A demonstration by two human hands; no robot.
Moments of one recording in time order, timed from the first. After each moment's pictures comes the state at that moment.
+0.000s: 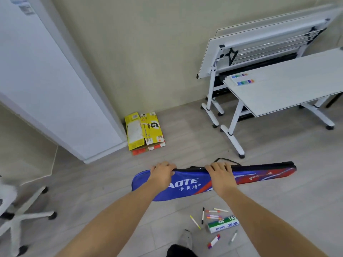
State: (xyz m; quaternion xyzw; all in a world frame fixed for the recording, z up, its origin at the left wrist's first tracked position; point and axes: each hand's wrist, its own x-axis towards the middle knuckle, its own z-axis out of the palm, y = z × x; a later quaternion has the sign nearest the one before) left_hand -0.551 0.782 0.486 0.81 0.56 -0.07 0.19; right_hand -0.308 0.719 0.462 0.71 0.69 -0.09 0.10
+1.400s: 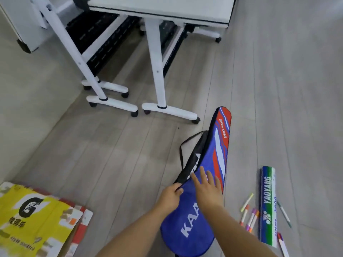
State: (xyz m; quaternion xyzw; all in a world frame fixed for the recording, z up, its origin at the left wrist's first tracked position) left_hand -0.357 1.186 -0.111 0.79 0.27 -0.20 0.52; right_hand -0.297 1.042 -0.052 0.94 0.24 -0.22 0.04
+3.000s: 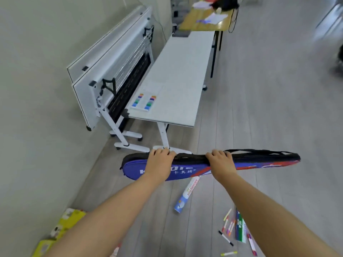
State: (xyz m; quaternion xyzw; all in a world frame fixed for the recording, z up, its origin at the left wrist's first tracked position) left_hand -0.287 1.205 0.494 1.00 0.02 -0.03 -0.03; right_hand -0.194 0.981 0.457 0.96 0.27 -0.09 0.01
